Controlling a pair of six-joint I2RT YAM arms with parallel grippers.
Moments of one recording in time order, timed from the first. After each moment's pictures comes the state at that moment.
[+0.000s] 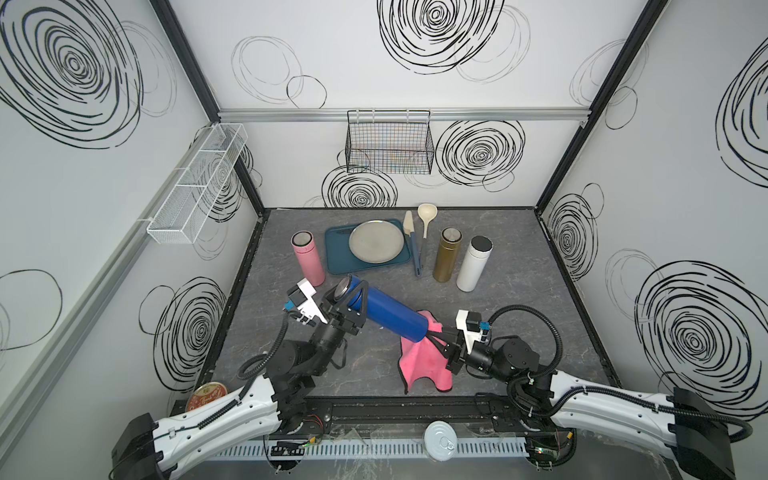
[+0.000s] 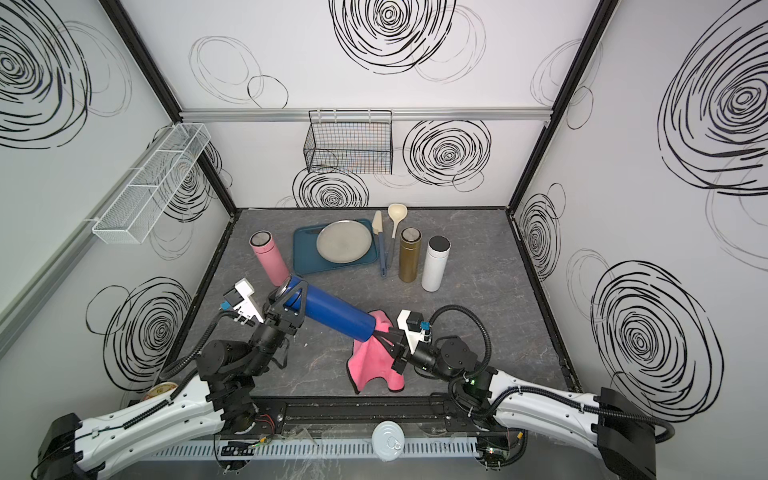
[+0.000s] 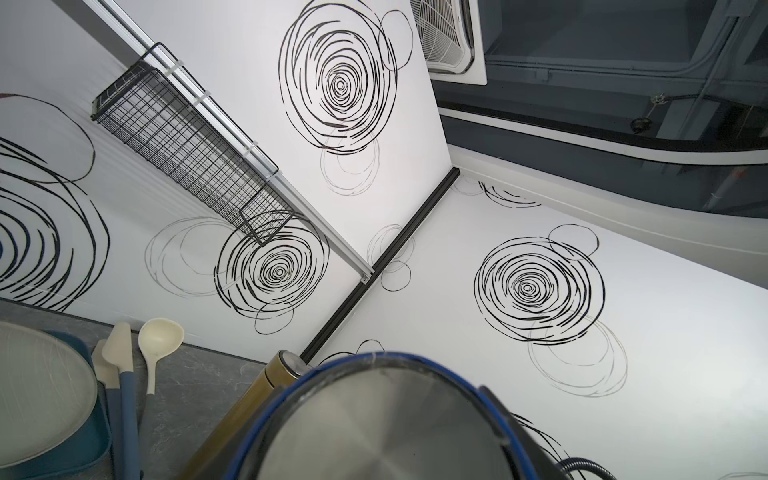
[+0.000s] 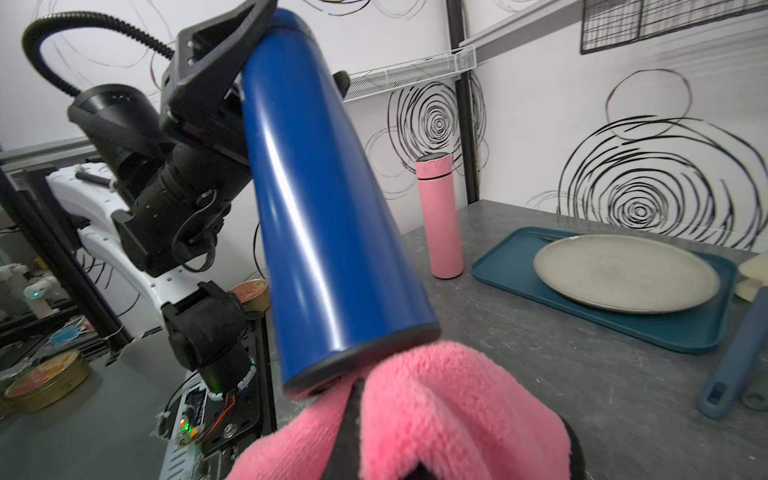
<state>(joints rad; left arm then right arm) -0.94 0.61 0.27 0.86 -0.35 -0.63 1.09 0.72 0.14 0.68 -0.03 0.22</state>
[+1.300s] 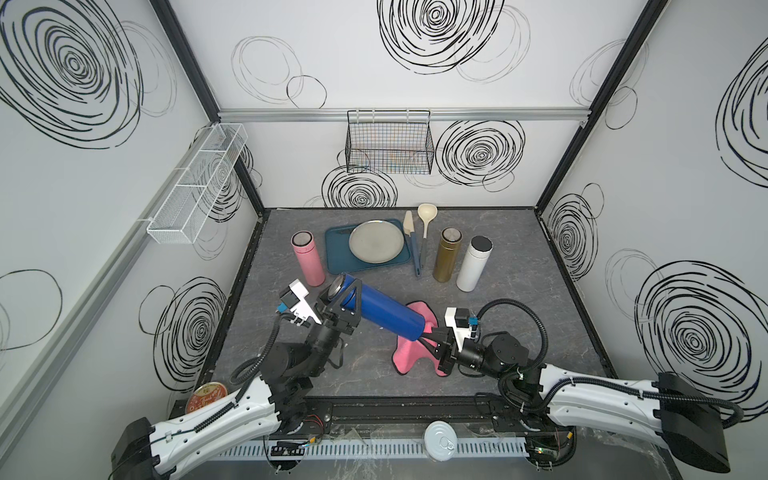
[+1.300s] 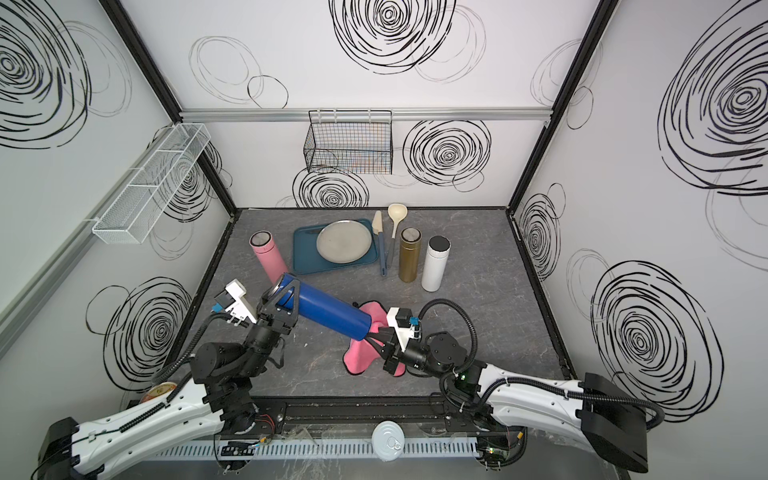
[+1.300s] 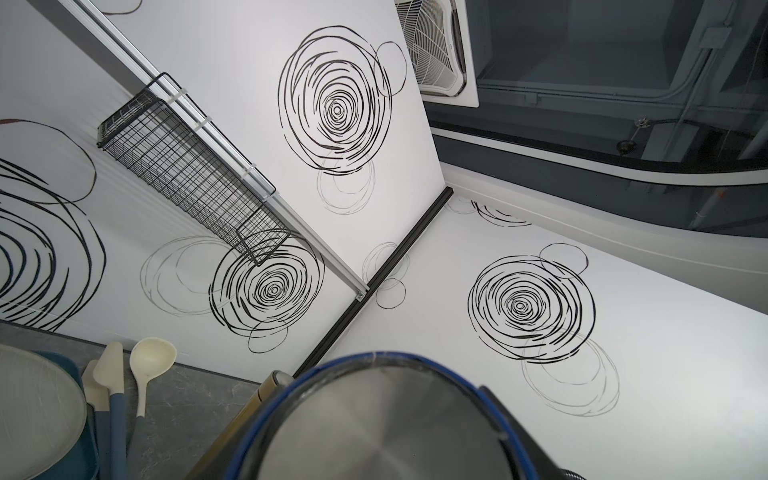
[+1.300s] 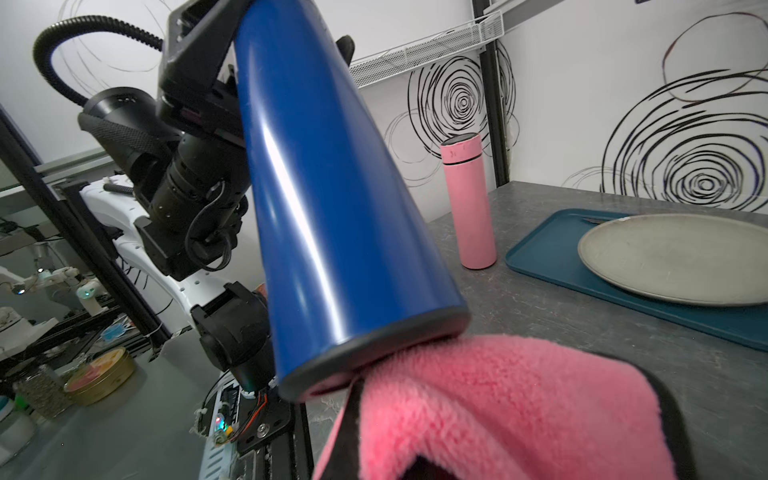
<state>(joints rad) -0.94 0.59 0.27 0.88 -0.36 -0.62 1.16 0.87 0.20 0.73 -0.08 0.27</state>
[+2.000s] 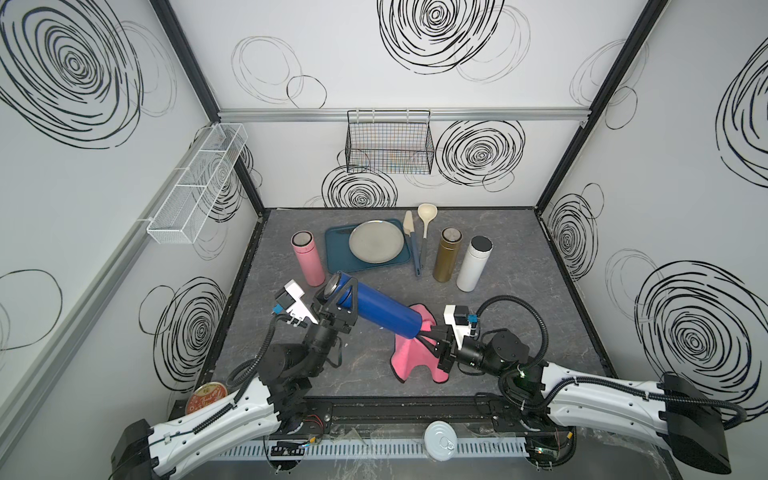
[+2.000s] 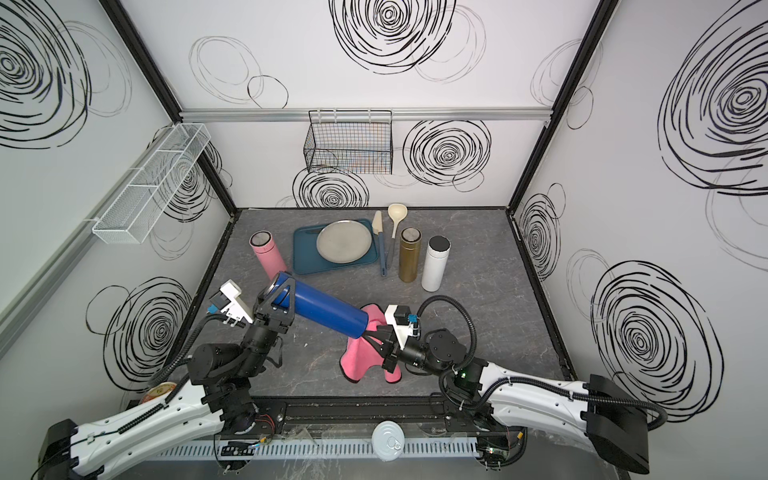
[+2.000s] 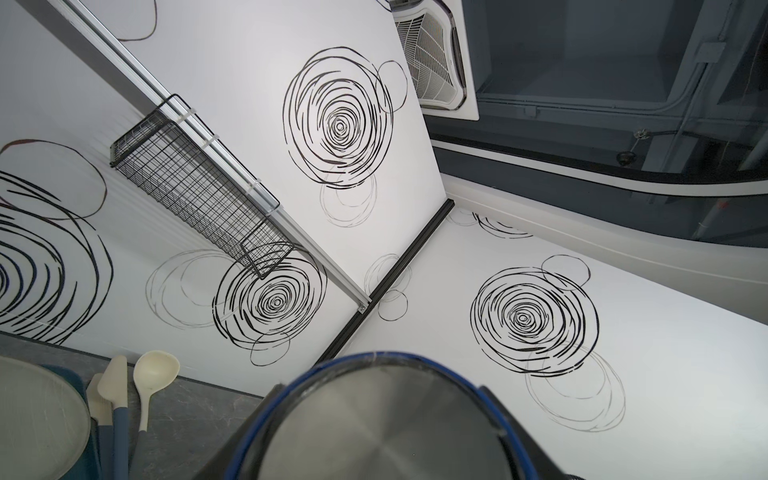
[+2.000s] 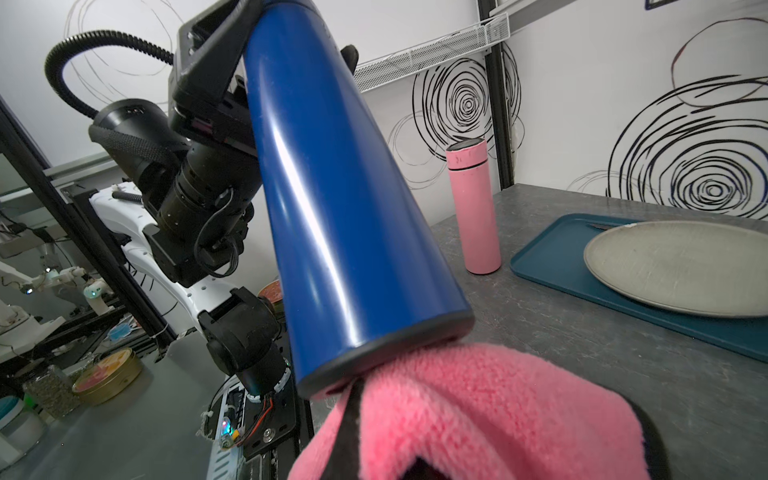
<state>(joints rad) -0.93 0.57 0.27 0.89 -0.39 -0.60 1.15 0.87 0.26 0.67 -0.11 0.27</state>
